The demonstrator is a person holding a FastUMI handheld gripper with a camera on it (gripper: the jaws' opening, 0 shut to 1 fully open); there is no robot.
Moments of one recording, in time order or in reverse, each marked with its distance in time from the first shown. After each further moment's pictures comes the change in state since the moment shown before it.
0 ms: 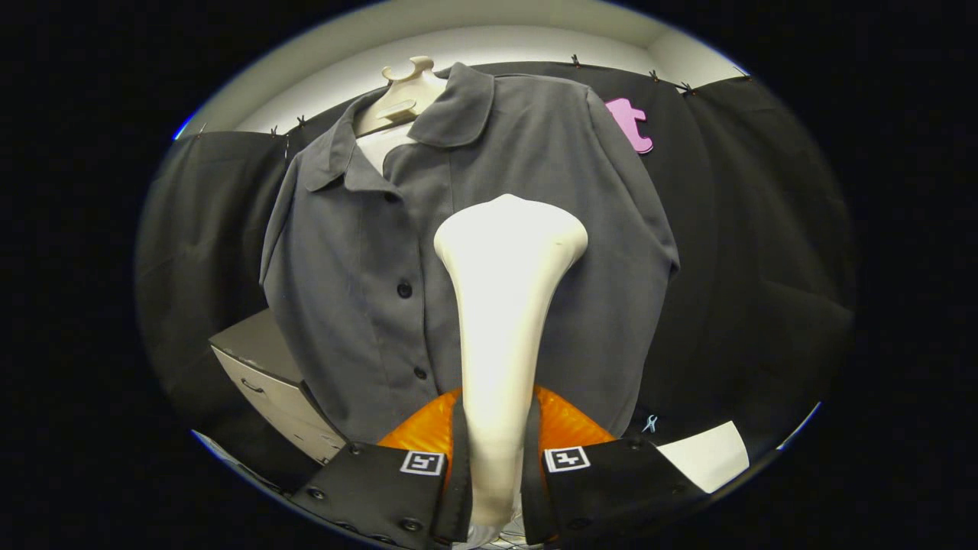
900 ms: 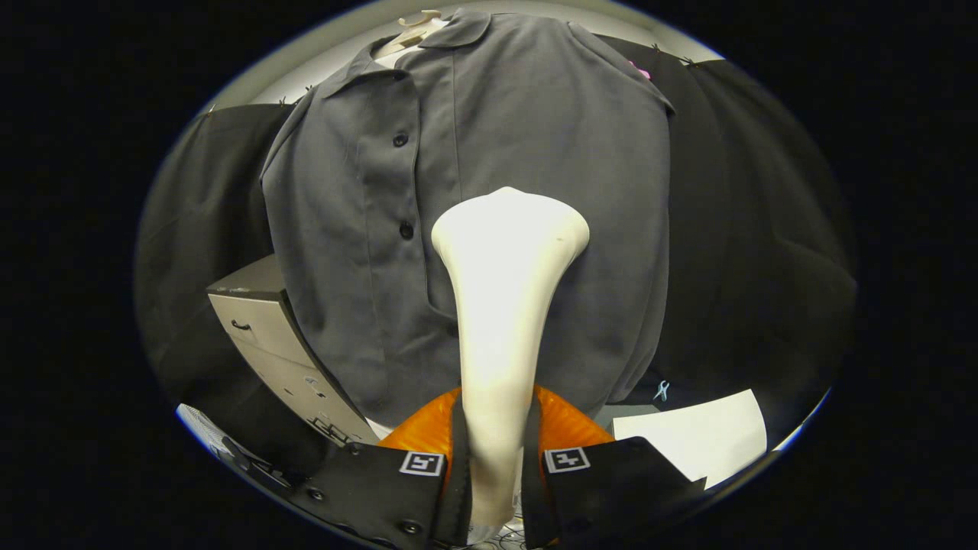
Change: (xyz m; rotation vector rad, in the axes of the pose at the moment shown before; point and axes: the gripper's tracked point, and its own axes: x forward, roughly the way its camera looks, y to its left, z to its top) arm 0.008 -0.009 -0.143 0.002 0.155 0.041
